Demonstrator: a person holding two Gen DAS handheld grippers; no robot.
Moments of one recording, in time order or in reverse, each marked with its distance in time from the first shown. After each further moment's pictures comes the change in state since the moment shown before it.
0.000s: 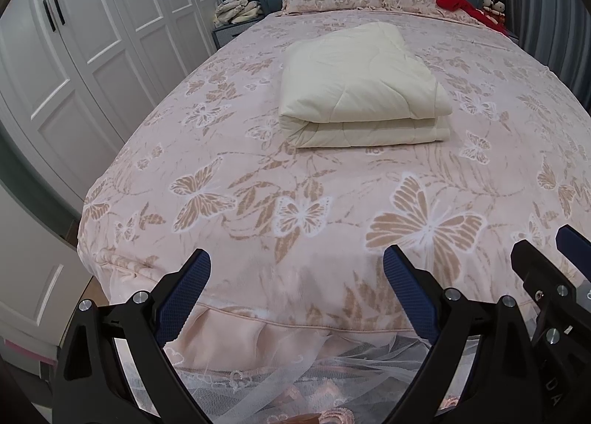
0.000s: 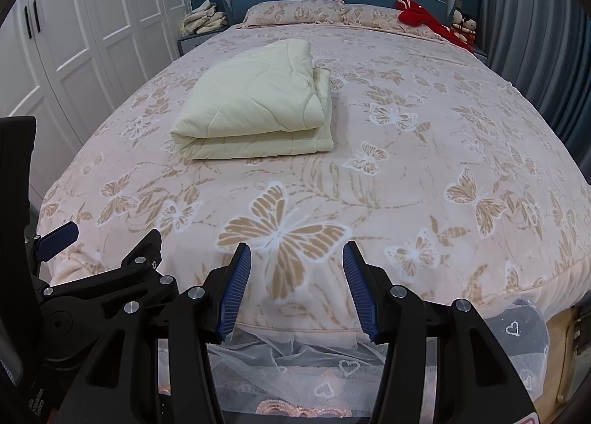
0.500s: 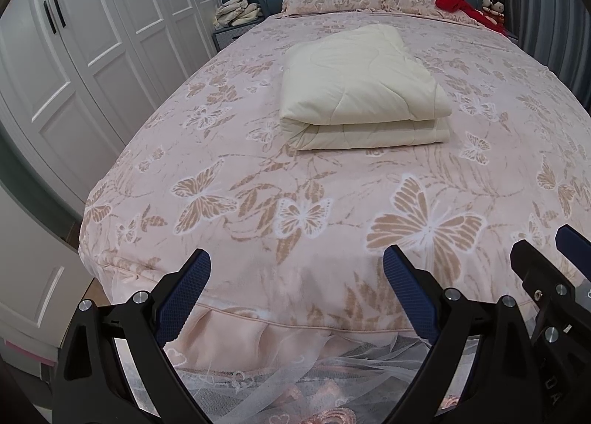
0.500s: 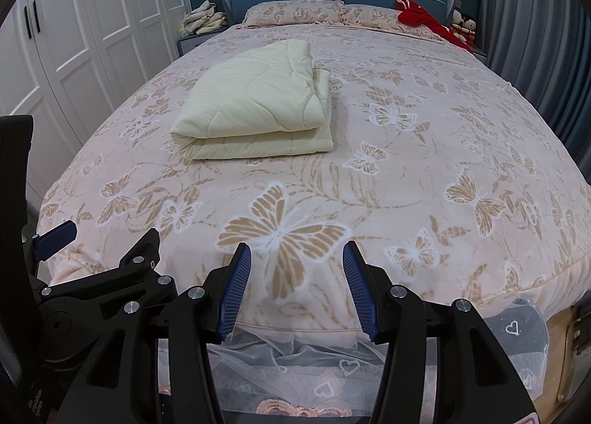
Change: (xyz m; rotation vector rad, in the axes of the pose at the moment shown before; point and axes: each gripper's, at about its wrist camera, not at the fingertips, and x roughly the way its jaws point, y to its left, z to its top) left arm -0.001 0.000 0.000 -0.001 -0.002 0.001; right arm 0.000 0.000 0.000 -0.001 0.000 0.000
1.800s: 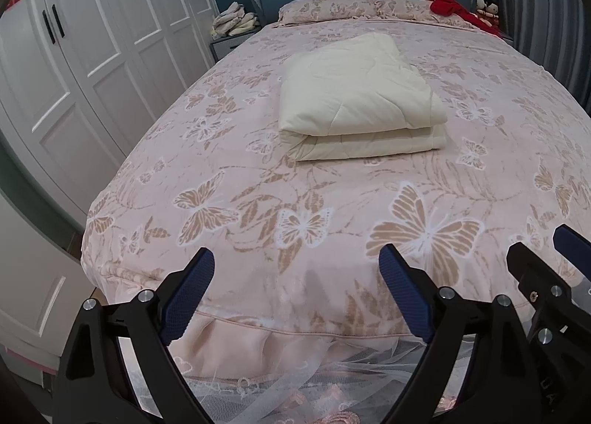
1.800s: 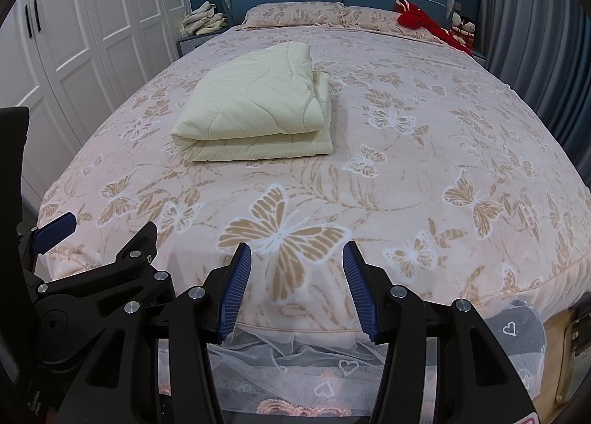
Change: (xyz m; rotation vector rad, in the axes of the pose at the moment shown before) left arm -0.007 0.000 0.006 0.030 -0.040 0.002; right arm -0.001 0.001 0.000 -0.002 -0.001 -0.003
